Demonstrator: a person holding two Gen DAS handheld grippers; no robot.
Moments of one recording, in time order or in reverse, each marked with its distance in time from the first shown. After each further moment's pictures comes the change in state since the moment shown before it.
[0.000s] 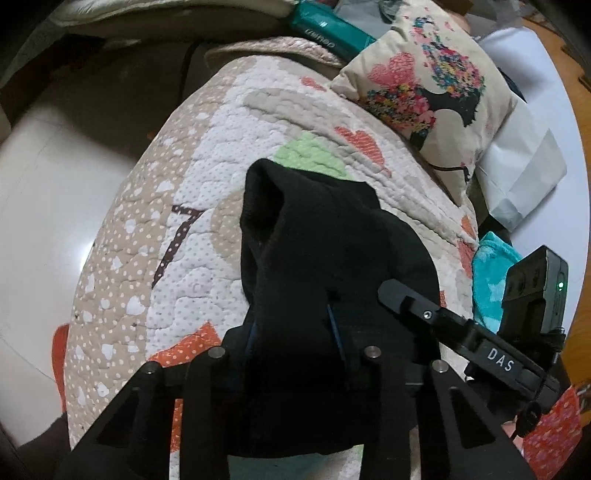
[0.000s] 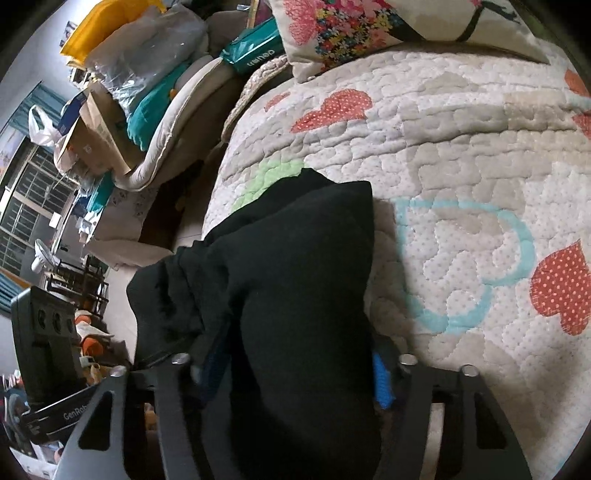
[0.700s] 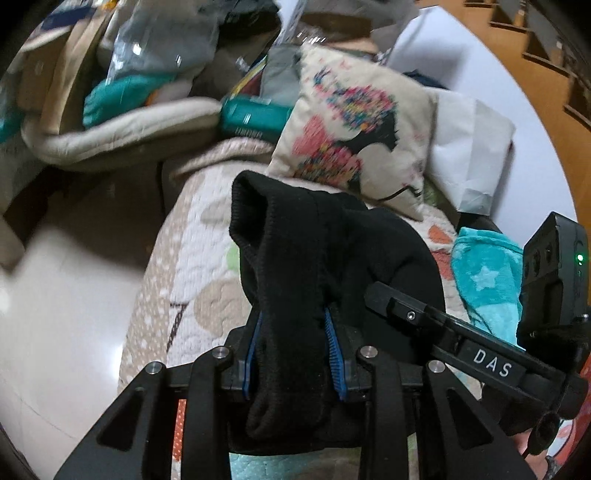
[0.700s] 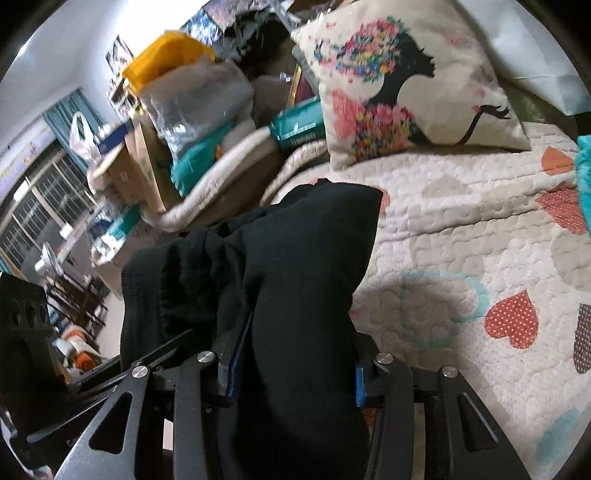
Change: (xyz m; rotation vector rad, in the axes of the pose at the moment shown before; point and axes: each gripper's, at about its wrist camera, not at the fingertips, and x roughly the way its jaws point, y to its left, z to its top) left arm -0.077 -0.079 -0.023 0.315 -0.307 0.081; right arm -0.087 0.041 -0.025 -0.096 -0.291 0.013
